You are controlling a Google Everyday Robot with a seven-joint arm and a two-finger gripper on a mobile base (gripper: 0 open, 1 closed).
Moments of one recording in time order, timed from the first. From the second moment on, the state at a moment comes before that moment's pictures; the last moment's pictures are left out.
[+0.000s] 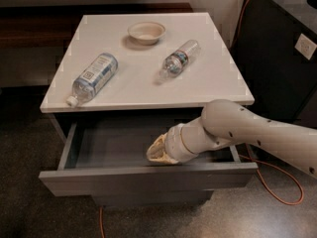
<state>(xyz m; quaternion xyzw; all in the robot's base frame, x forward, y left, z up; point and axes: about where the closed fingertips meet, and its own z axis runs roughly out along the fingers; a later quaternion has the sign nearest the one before) 0.490 -0.002 0.681 -0.68 0.63 0.17 0.33</state>
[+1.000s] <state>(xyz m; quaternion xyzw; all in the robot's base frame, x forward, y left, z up) 0.459 -0.004 0.680 -0.68 0.63 0.20 0.32</state>
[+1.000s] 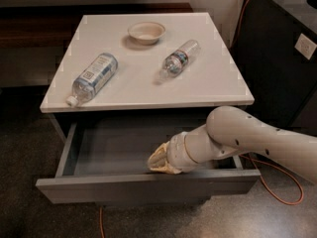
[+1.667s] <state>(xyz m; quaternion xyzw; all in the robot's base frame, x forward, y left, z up) 0.429 -0.008 0.684 -0.68 0.63 0.22 0.31</state>
